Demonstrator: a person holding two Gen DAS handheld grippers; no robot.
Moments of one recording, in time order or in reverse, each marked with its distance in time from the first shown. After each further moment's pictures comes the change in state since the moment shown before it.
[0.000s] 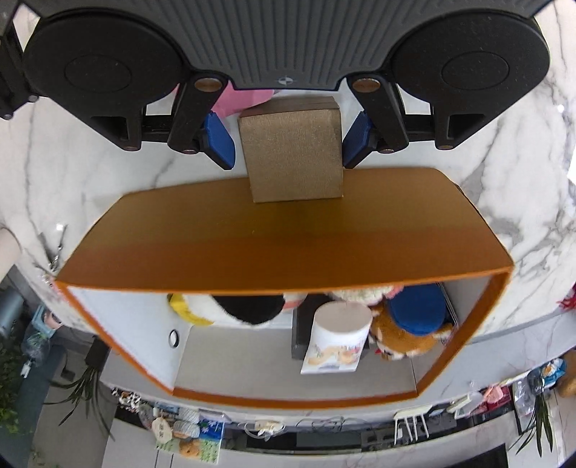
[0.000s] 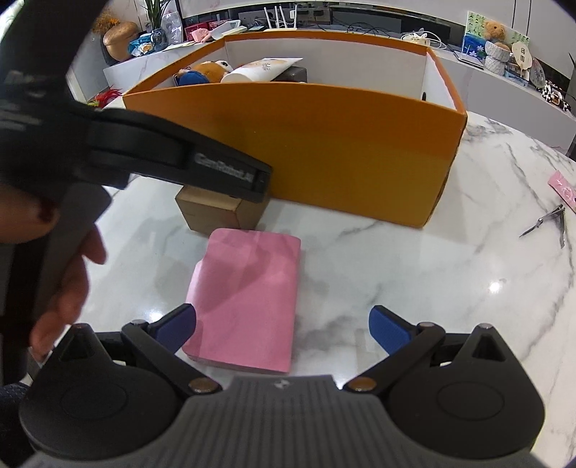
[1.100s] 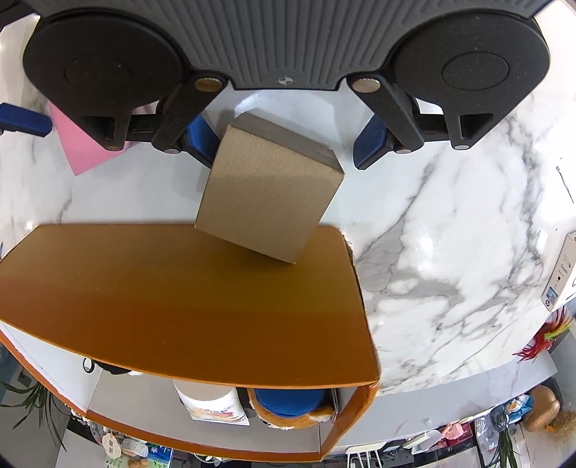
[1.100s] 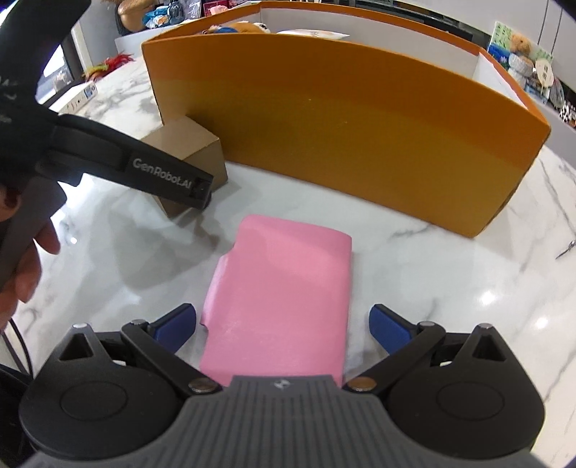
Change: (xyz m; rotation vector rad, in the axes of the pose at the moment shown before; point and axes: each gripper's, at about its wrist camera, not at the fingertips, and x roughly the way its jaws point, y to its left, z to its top) left arm -0.015 0.075 -0.055 -0.065 0.078 0.100; right arm 0.048 0.031 0.007 -0.099 0.043 -0.044
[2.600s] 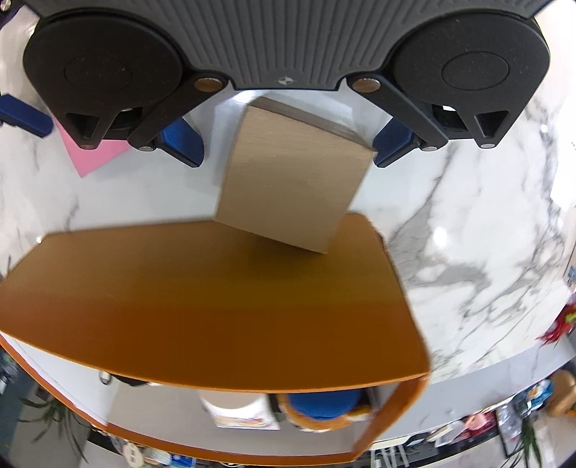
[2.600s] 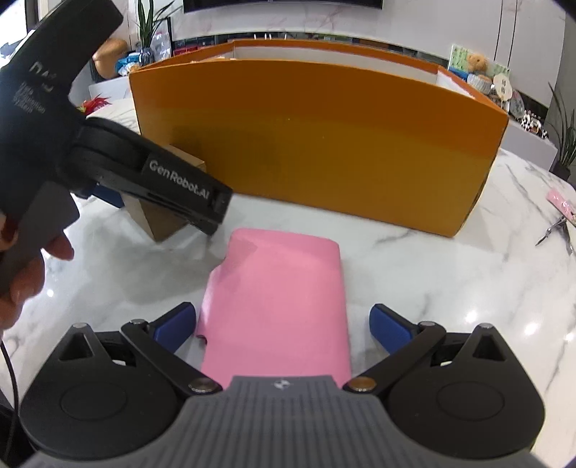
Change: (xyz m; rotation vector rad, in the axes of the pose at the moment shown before) left arm -0.015 -0.017 -0.004 0.080 0.005 -0.042; right arm -0.005 0.018 -0.018 0.086 -0.166 -0.079
